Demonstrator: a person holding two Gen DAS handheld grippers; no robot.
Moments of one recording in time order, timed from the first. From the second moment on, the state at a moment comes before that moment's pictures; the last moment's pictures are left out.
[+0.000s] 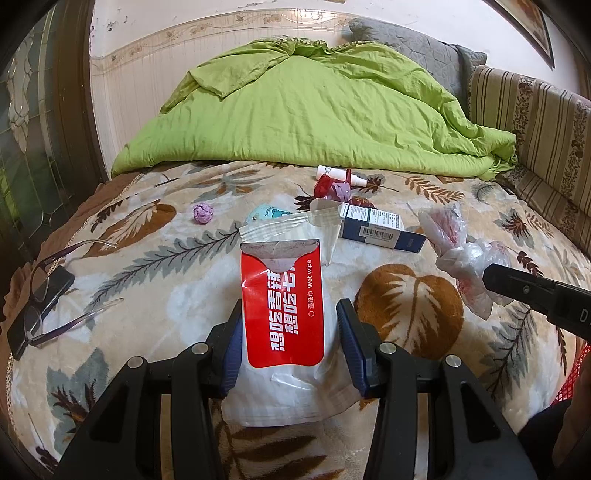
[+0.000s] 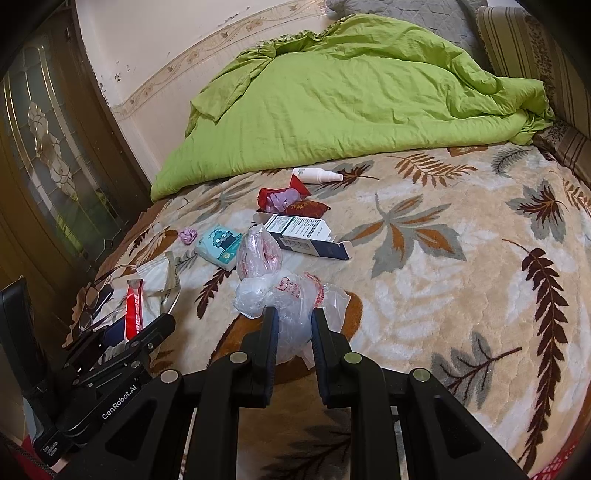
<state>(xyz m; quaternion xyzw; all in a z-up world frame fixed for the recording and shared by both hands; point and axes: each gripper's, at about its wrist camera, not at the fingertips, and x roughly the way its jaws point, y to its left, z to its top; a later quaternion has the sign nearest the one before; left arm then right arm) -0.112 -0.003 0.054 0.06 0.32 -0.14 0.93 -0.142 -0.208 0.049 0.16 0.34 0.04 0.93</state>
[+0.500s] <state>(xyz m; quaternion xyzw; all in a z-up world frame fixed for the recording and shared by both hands) -0.112 -0.003 0.054 0.05 0.32 -0.14 0.93 -0.143 -0.209 0.049 0.16 0.34 0.04 0.93</state>
